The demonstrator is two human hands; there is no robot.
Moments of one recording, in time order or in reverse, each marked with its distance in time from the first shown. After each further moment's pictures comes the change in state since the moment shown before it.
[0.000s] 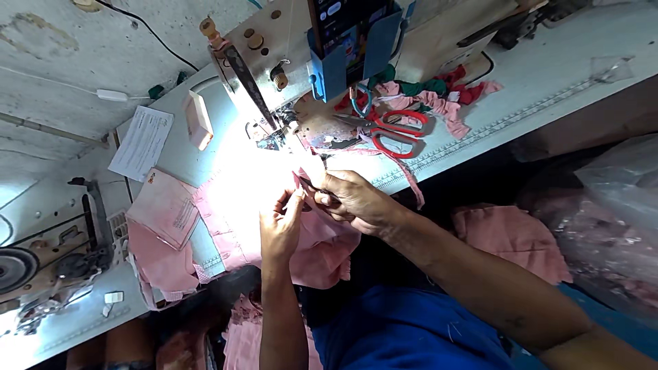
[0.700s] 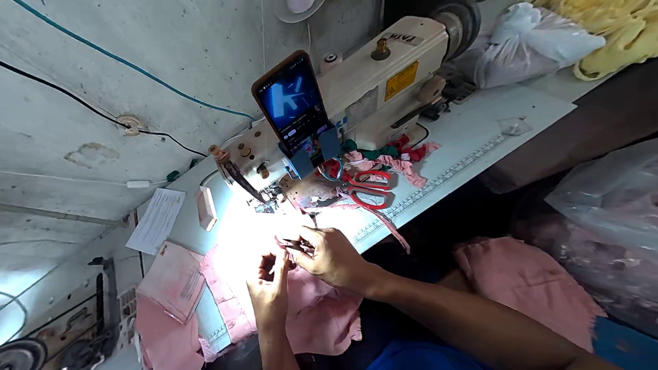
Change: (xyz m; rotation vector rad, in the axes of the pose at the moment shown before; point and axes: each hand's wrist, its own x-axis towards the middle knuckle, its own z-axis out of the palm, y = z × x) left_hand -0.002 0.004 -0.005 -0.029 0.151 0.085; right_hand 0.008 0.006 0.015 -1.049 0.273 -0.573
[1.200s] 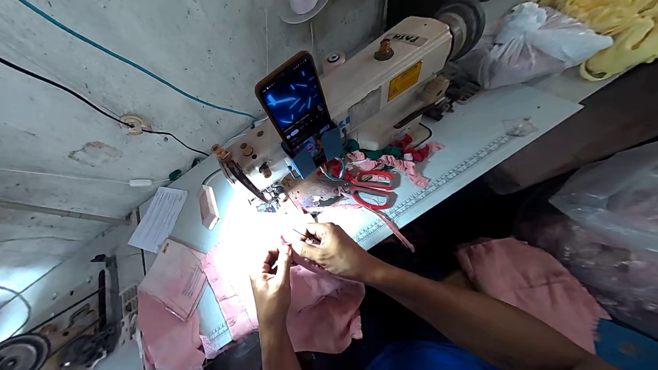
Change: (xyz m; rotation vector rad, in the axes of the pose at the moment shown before) left_hand 0.005 0.000 0.003 0.023 -0.028 0.001; right_hand 0.009 0.008 -0.010 0.399 -0.145 0.248
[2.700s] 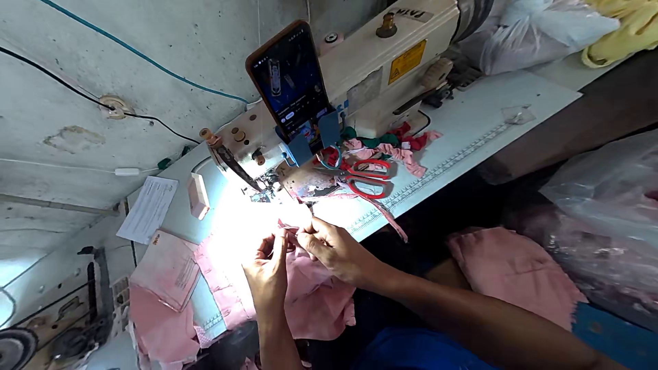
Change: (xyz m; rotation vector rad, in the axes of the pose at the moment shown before) left_hand 0.005 0.006 0.008 0.029 0.034 0.023; right_hand -0.029 -0.003 0.001 0.062 -0.026 0.043
